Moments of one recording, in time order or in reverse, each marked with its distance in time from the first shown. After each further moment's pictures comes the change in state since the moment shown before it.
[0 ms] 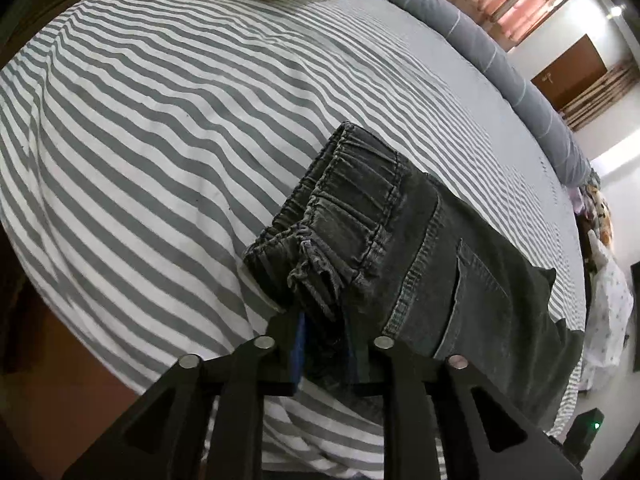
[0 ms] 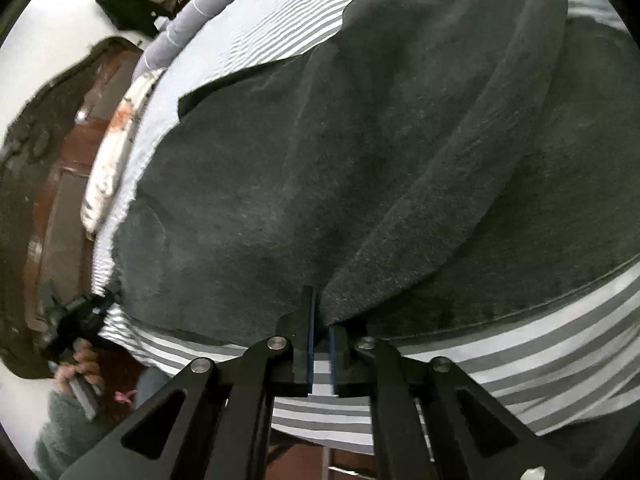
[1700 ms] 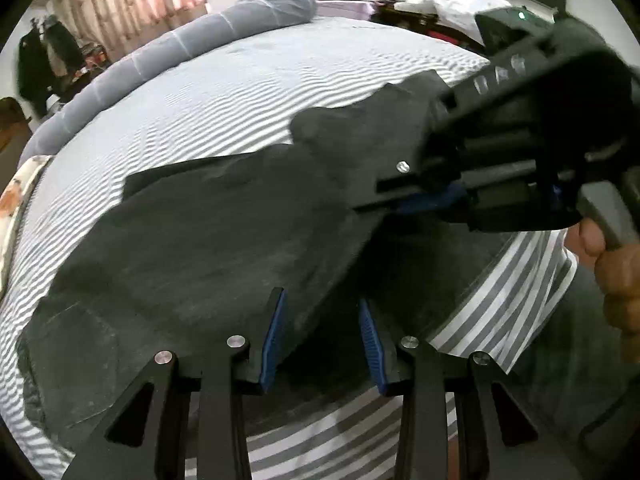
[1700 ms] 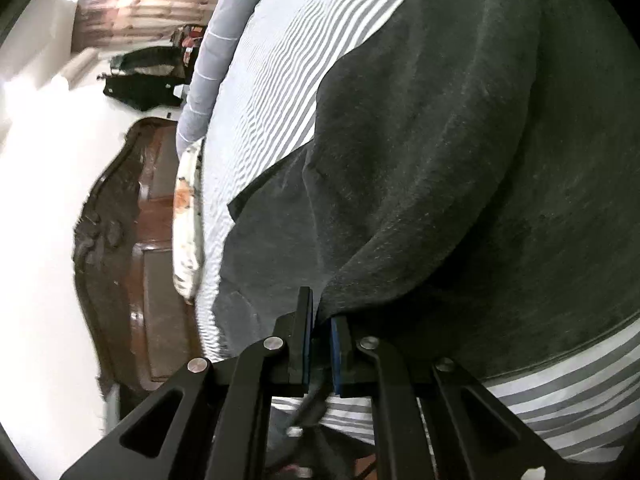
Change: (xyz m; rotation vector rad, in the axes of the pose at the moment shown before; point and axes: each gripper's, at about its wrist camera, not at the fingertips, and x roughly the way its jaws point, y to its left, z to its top) left arm 0.041 -0.331 -0.244 1.128 -0.042 -0.087; right arm -0.028 -0.048 0.057 0.284 -0.018 0.358
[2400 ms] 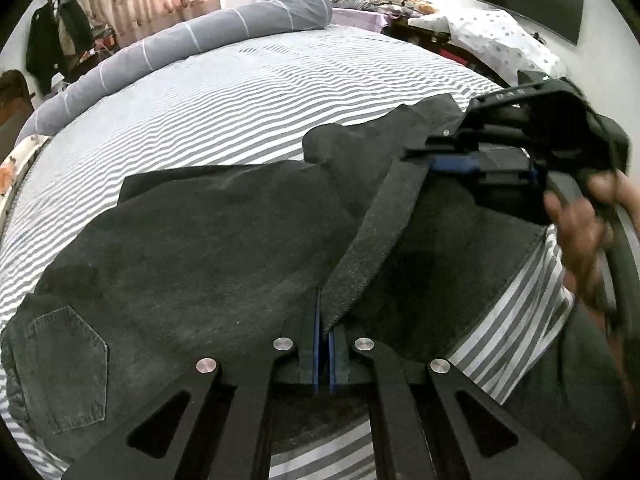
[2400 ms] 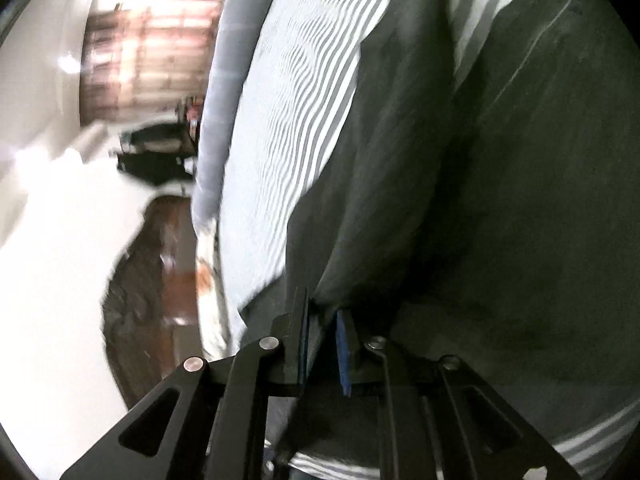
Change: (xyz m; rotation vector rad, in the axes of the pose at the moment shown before) left arm 0.001 0.016 0.015 -0.082 -0.038 -0.040; right arm -0.031 -0.045 0.063 0.143 -0.228 0.109
